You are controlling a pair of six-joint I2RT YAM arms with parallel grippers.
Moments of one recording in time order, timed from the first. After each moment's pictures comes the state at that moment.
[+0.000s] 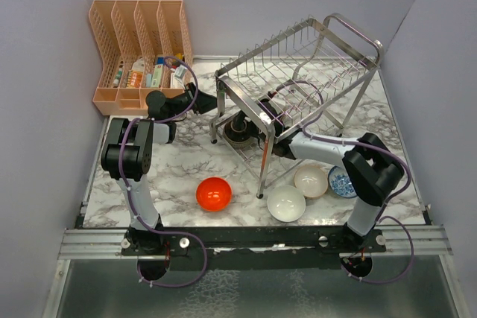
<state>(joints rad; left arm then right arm) -0.08 1.94 0.92 1.33 1.08 -1.12 0.78 1.76 1.05 0.17 0.39 0.86</state>
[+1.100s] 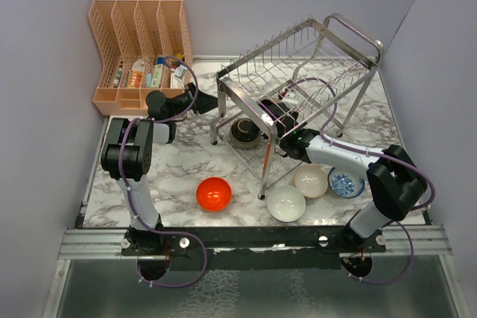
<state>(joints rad) -0.08 1.94 0.92 1.33 1.08 -1.12 0.74 1.59 0.97 0.03 0.42 0.69</state>
